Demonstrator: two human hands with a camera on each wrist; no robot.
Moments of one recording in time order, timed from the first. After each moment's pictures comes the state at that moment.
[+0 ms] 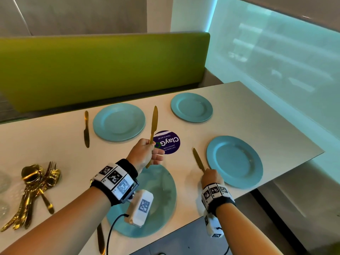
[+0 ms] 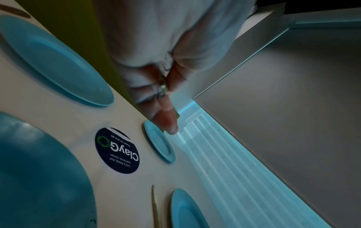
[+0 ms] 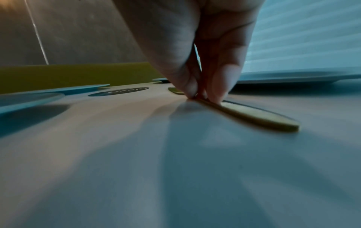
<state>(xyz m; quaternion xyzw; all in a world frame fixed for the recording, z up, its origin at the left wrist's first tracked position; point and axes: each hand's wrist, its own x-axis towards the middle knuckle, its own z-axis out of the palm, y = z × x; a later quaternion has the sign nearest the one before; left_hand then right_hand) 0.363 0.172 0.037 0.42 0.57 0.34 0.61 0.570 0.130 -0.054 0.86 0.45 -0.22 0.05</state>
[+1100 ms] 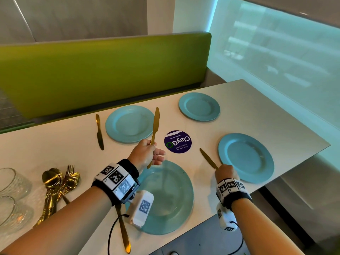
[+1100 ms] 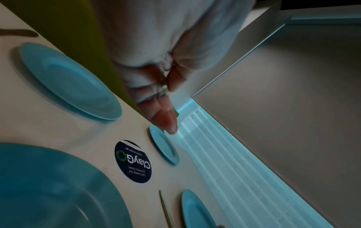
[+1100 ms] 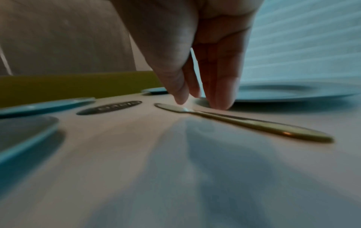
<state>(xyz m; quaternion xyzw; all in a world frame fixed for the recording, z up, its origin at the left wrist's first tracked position) 0.311 0.174 0.044 0.43 0.57 0.32 0.62 0.549 0.130 -0.035 0.89 0.40 -0.20 0.05</state>
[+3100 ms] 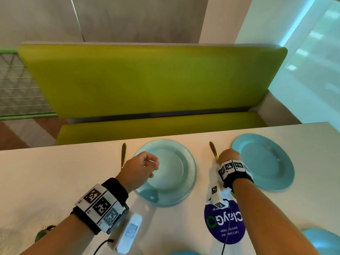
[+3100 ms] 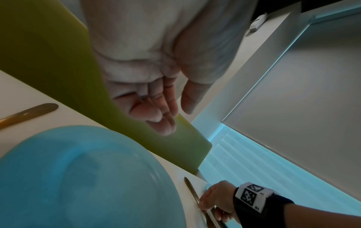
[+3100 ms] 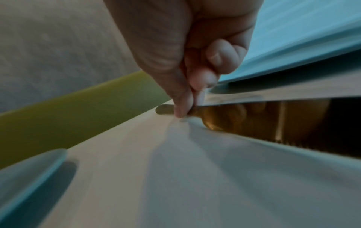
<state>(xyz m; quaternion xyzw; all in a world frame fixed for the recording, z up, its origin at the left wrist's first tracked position) 0.206 0.372 0.011 0.49 0.67 0.28 0.48 0.477 0.482 -0.062 0.83 0.48 -0.30 0.01</state>
